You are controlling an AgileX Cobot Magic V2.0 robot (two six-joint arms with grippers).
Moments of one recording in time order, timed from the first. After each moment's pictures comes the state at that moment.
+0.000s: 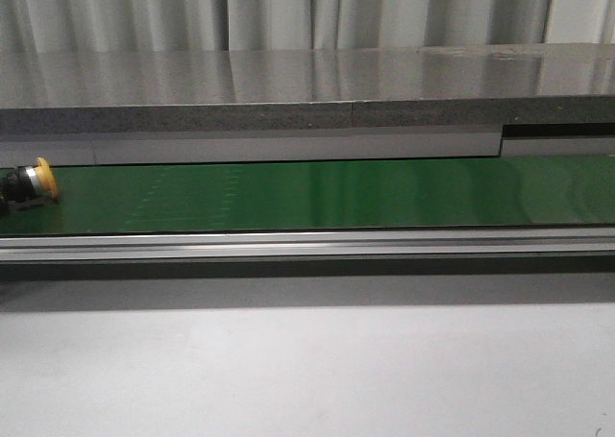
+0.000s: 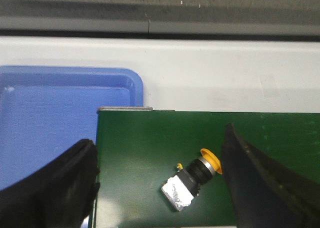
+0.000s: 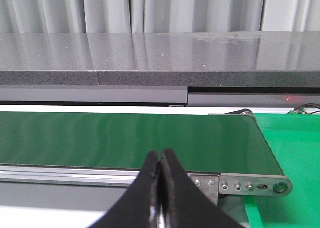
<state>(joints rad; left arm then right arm) 0.14 1.27 -1.27 -0.21 0.80 0.17 0.07 -0.01 0.03 0.09 0.05 -0.07</state>
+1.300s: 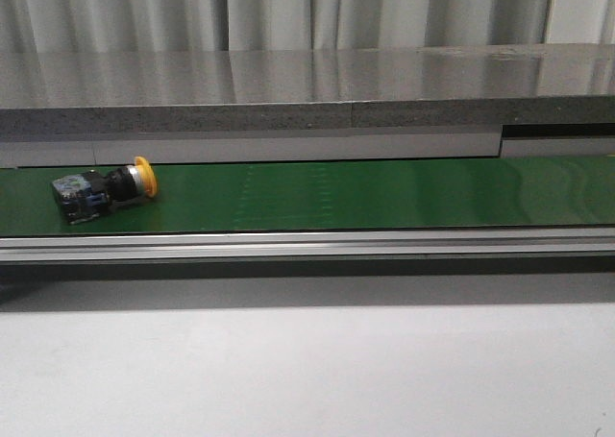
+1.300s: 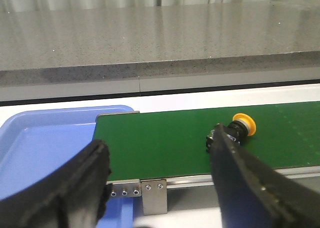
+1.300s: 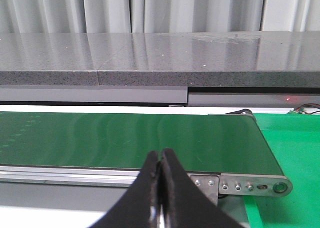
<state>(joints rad) 0.00 0.24 -0.30 -0.22 0.33 0.22 0.07 -0.01 0.03 0.09 0.05 -0.07</state>
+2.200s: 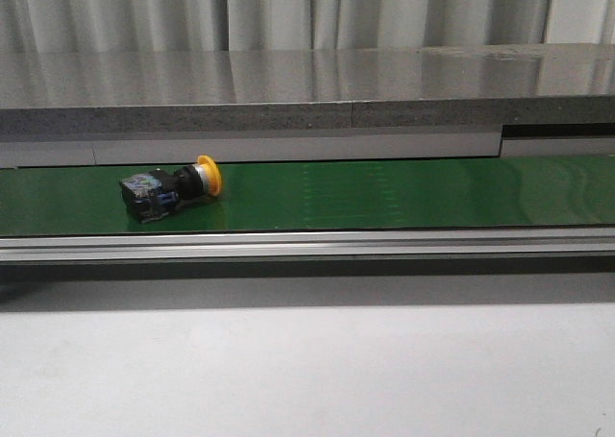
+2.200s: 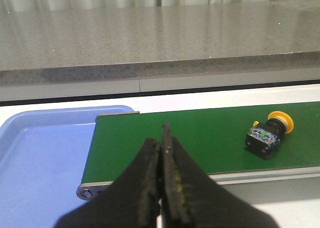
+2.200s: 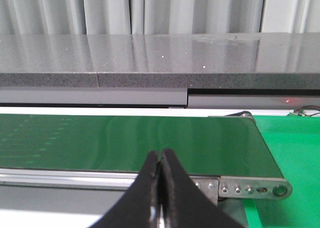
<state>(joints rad) 0.00 0.24 -0.30 -0.22 0.33 0.22 0.07 -0.01 0.03 0.09 0.04 -0.07</state>
